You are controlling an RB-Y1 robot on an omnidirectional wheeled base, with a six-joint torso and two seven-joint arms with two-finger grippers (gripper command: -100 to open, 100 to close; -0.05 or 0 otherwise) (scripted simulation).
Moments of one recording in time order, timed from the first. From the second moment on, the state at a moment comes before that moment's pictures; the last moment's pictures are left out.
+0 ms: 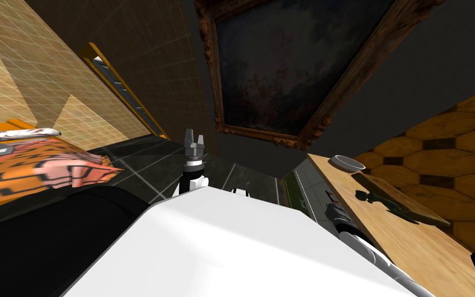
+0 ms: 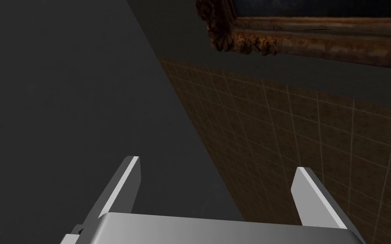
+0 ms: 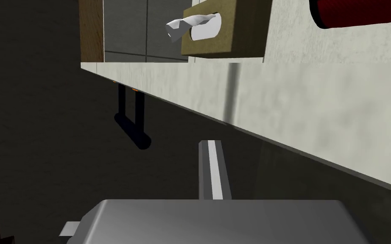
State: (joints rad) left arm 0.51 -0.03 0.01 -2.35 0.04 -0.56 -0.15; right arm 0.19 -1.00 0.51 -0.92 1.68 0.39 0.27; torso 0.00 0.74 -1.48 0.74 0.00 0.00
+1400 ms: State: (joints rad) left arm 0.51 -0.03 0.01 -2.35 0.04 -0.56 -0.15; right arm 0.20 -1.12 0.54 -0.90 1.82 0.41 0.32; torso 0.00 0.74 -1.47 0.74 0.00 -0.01
